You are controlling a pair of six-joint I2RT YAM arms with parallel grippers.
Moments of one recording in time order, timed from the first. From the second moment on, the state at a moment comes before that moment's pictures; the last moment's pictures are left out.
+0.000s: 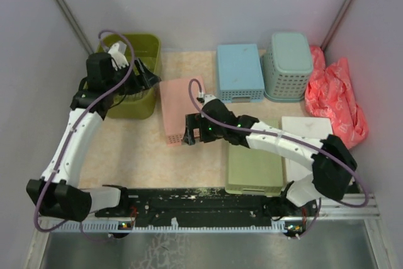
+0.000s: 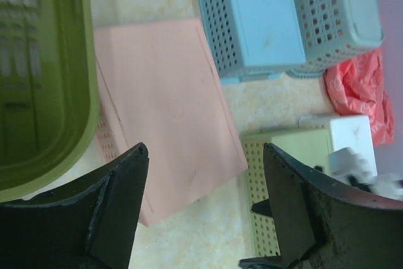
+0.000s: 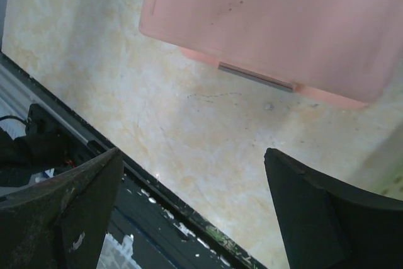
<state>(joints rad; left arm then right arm) -0.17 1.28 1.25 -0.46 0.36 -0.48 0.91 1.39 1.05 -0.34 -0.02 0.62</state>
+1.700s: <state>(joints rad) -0.22 1.71 1.48 -0.60 -0.07 -0.19 0.74 1.13 0.93 -0.29 0.24 0.66</state>
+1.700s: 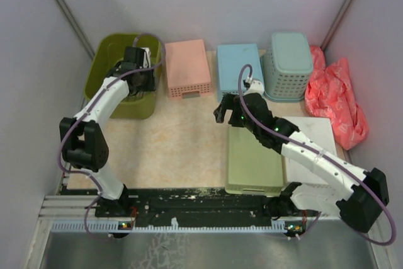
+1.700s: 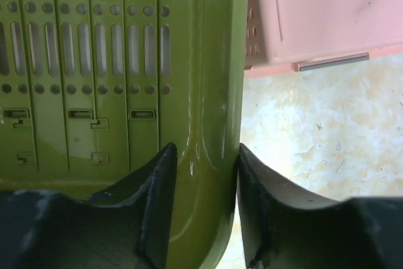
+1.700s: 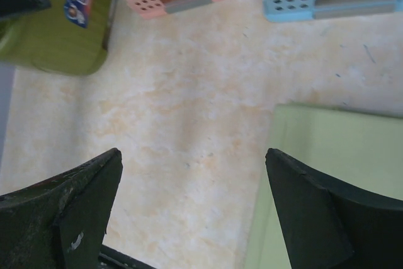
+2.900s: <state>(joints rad) -0.23 0.88 1.13 -0.62 0.71 -0.77 0.73 0.89 0.97 -0.52 0.46 0.56</state>
